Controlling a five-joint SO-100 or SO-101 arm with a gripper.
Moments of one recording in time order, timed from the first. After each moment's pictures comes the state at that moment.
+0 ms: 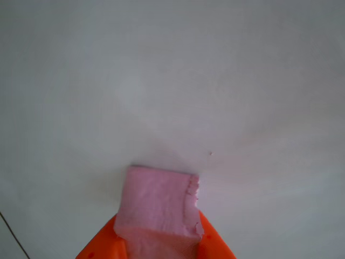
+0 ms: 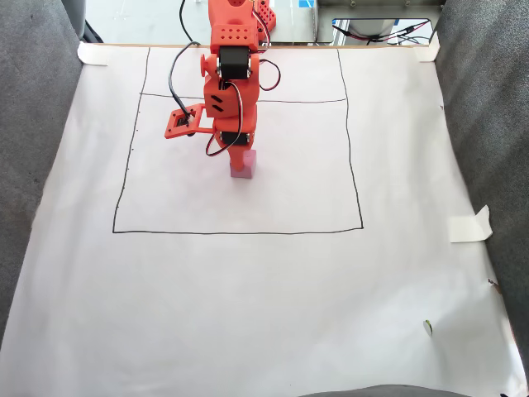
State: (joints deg) arm -2.0 47.5 46.3 75.2 14.9
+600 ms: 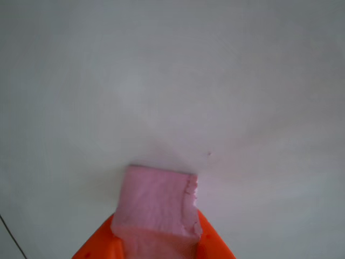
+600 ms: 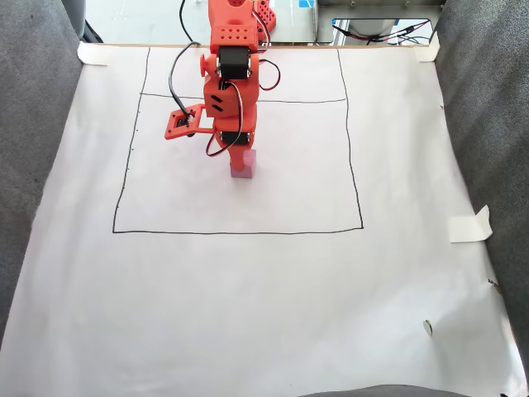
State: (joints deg) arm -2.0 47.5 46.3 76.5 13.4
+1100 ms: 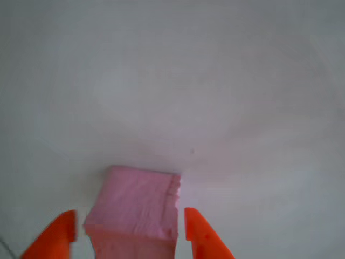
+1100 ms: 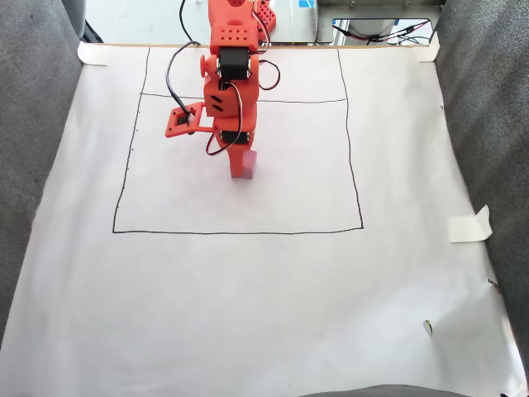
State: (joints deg) arm -2.0 49.7 48.8 76.8 14.7
